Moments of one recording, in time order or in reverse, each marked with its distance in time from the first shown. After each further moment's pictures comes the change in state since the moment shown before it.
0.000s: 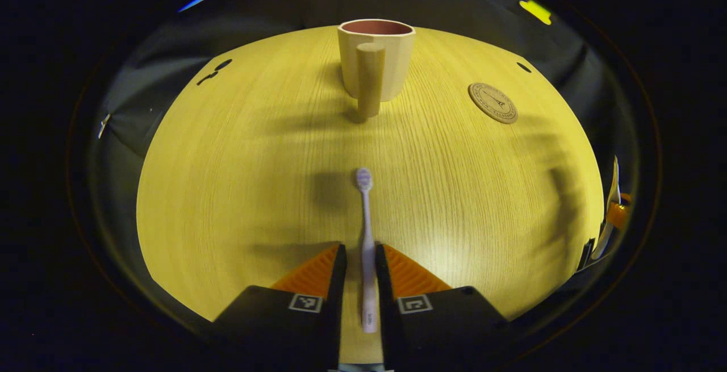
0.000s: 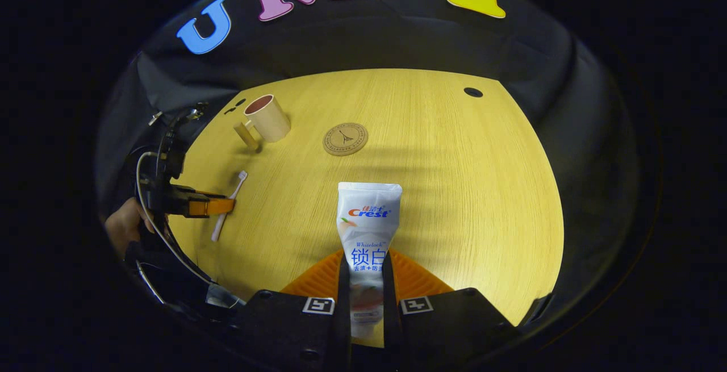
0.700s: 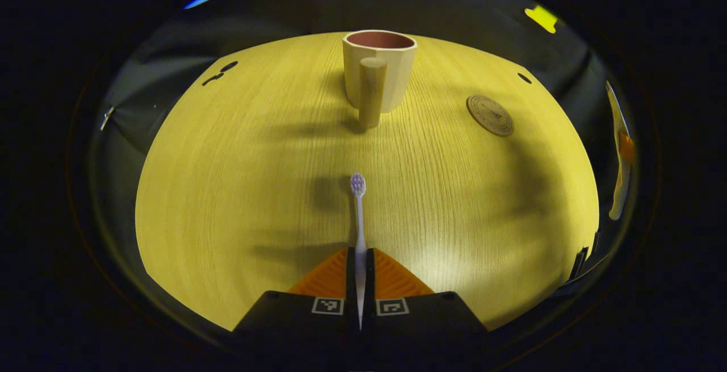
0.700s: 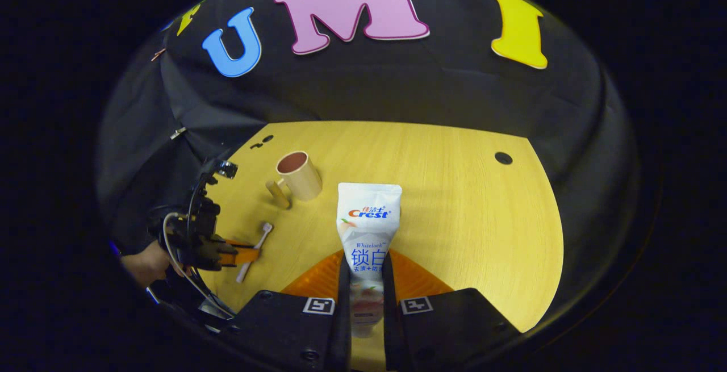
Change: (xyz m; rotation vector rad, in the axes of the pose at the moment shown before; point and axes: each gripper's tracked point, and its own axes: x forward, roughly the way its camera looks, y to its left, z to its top) left arm -0.018 -0.002 0.007 -0.055 -0.085 -0.005; right arm 0.005 0.054 0.126 -0.089 -0.227 0.105
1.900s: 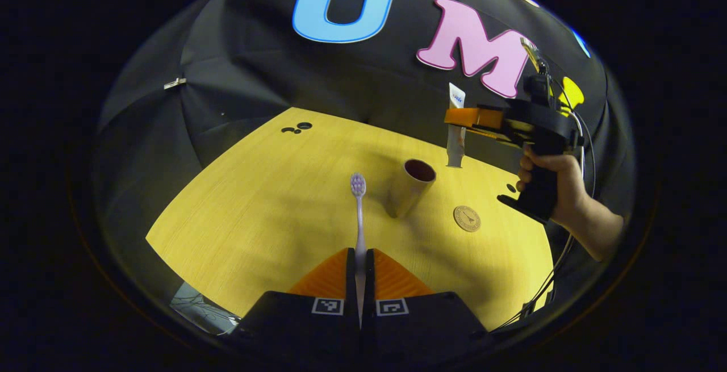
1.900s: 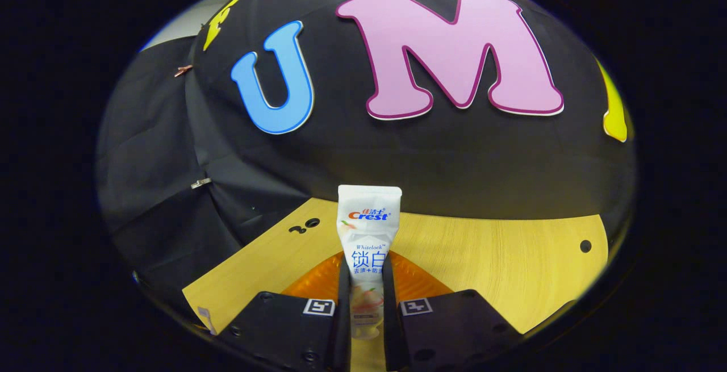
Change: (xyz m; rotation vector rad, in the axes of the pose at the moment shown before) left arm -0.162 0.067 0.028 -0.320 -0.458 -0.012; right arm 0.153 0.165 0.178 -0.013 -0.317 0.152
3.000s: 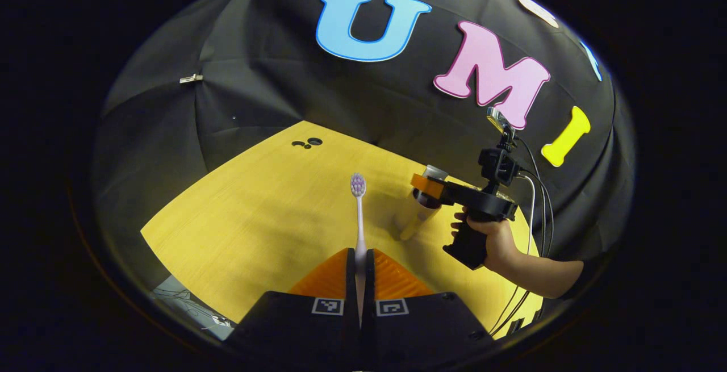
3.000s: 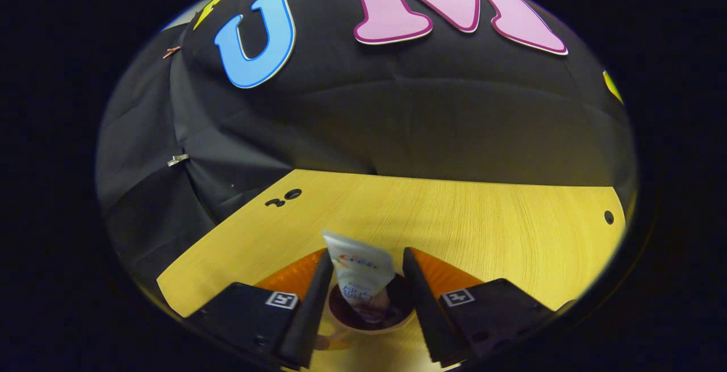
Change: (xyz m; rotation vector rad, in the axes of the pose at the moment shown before) left arm 0.007 0.001 0.022 -0.063 -0.092 -0.017; right arm 0.058 -0.009 -0.097 -0.020 0.073 -0.009
